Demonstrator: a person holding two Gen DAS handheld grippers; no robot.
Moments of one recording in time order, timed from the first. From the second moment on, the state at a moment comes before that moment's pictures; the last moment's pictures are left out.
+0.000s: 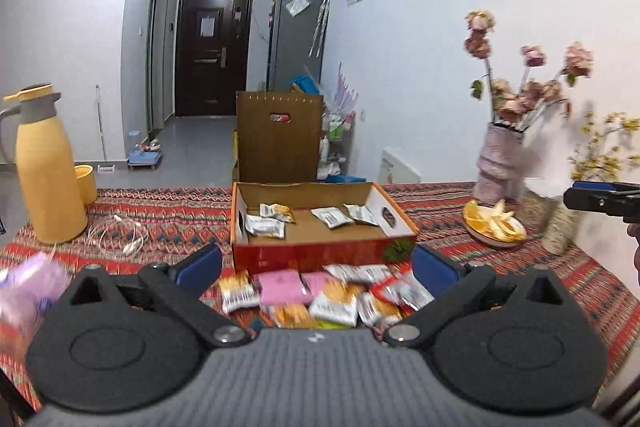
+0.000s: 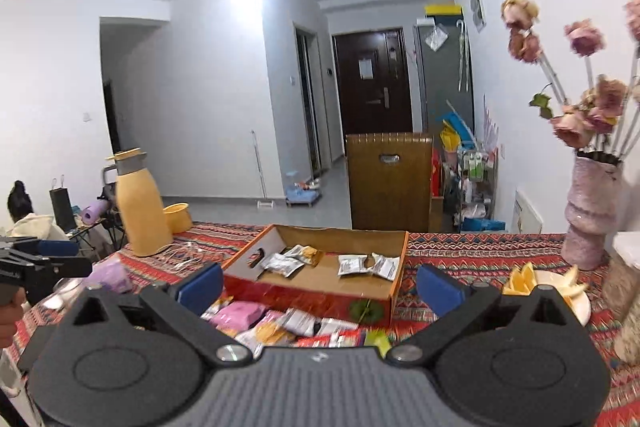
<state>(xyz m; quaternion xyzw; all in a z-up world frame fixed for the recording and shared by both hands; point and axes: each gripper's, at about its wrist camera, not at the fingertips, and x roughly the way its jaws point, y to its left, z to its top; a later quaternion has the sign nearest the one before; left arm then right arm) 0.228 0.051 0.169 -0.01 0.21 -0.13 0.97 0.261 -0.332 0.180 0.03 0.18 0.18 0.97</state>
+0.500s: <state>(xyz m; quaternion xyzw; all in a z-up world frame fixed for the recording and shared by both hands) 0.086 0.053 0.033 -0.03 0.21 -0.07 0.97 0.092 -0.308 0.043 0.00 0.16 0.11 0.98</state>
